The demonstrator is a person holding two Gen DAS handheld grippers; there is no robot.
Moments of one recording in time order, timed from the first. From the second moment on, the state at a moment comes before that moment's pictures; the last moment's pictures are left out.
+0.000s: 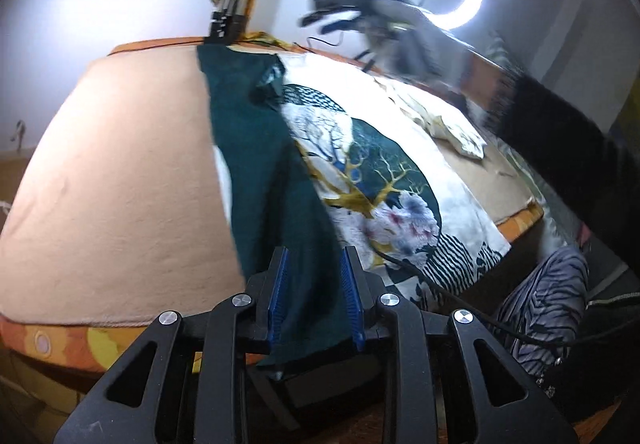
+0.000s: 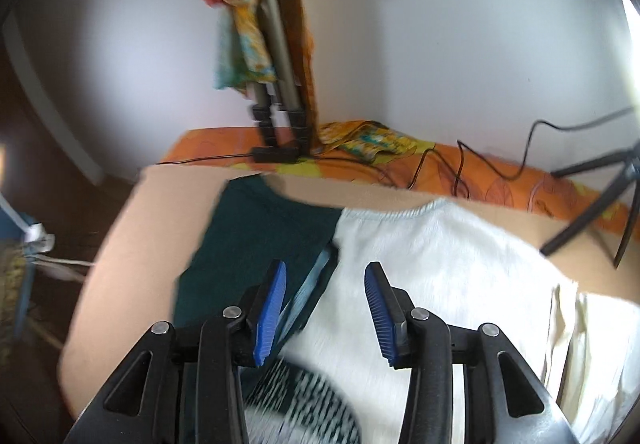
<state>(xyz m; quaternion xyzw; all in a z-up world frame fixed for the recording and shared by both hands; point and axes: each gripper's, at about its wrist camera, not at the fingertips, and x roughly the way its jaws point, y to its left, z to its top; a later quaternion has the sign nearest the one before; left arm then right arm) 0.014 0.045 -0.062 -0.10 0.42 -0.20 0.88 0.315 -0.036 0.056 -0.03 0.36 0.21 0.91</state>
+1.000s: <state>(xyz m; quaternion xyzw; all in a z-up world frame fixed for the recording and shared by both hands) -0.015 0.058 -0.096 -0.09 0.48 -0.19 0.85 0.027 -0.035 -0.115 0.03 0.48 0.42 0.77</state>
